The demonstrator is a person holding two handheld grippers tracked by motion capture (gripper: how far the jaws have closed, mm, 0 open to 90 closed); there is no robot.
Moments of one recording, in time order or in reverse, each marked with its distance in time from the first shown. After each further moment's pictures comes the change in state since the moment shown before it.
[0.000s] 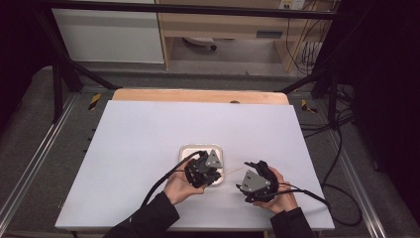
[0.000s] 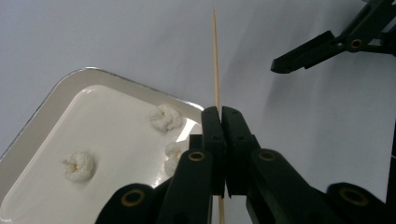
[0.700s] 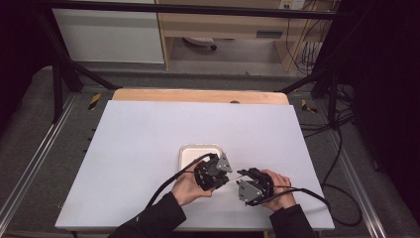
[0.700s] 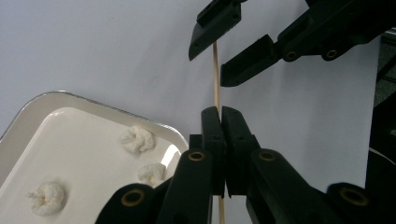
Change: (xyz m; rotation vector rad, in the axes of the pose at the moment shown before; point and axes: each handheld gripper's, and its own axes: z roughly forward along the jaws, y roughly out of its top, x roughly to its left) left arm -0.014 0.016 0.010 0.024 -0.045 0.047; right arm 0.005 0.003 0.005 0.018 0.043 -0.354
